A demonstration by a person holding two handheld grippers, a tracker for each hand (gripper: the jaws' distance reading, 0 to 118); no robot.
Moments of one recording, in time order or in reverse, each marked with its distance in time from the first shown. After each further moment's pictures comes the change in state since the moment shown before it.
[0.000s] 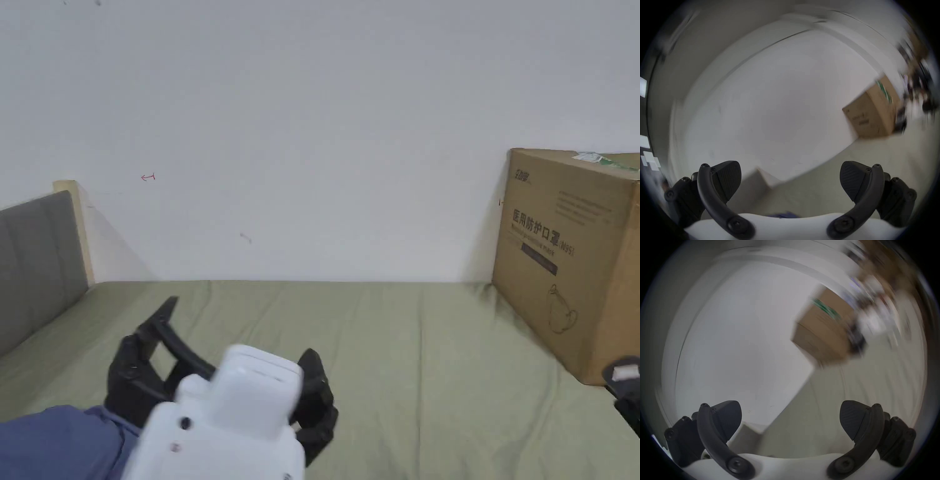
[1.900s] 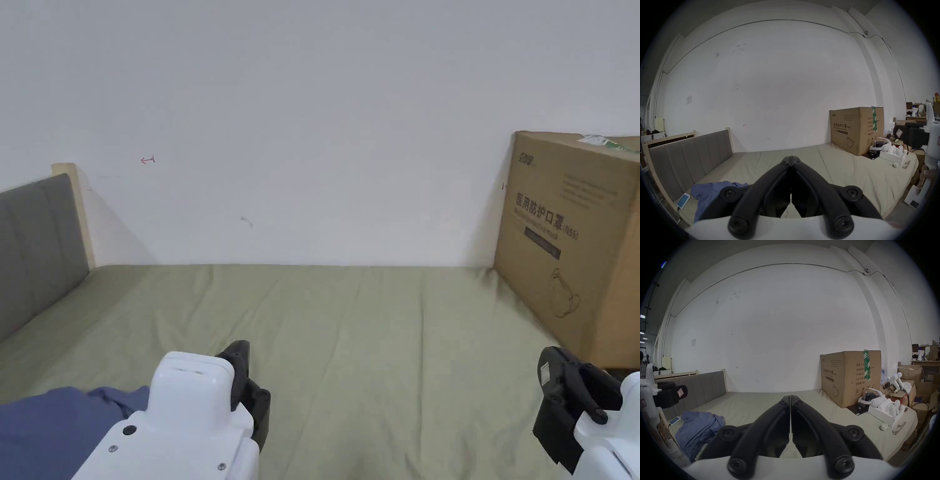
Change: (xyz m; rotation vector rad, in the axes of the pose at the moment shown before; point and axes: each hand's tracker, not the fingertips) left arm -0.013 -0.039 0.001 -0.150 -0.160 0.281; right arm -0.060 -0.047 0.002 -0.085 0.056 0.640
